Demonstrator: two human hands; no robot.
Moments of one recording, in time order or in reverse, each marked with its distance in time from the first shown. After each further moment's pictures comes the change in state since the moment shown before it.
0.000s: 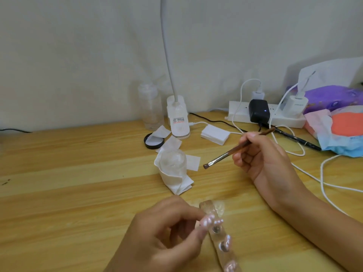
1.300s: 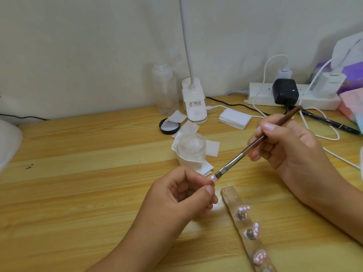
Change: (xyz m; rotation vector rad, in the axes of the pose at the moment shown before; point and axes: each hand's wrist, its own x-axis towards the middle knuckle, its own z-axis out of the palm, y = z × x) left_hand -0.018 -0.023 0.013 -0.604 0.071 -0.465; right_hand -0.008 0.002 0.006 -0.107 -0.150 -0.082
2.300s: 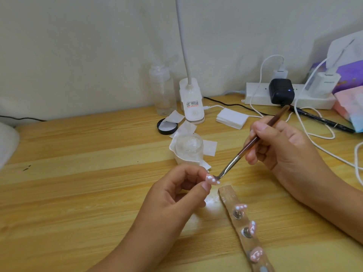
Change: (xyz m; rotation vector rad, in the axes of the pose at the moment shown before) left_hand 0.000 -0.004 -0.002 0.104 -0.035 0.129; right_hand 0.000 -0.002 0.004 -0.016 -0.057 0.036
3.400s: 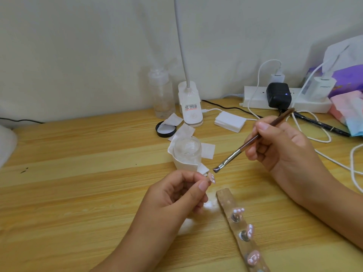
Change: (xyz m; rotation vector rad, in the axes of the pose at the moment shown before) left_hand 0.002 -0.001 0.001 -0.068 0.036 -0.066; right_hand 0.002 0.005 -0.007 0.069 0.068 -0.030
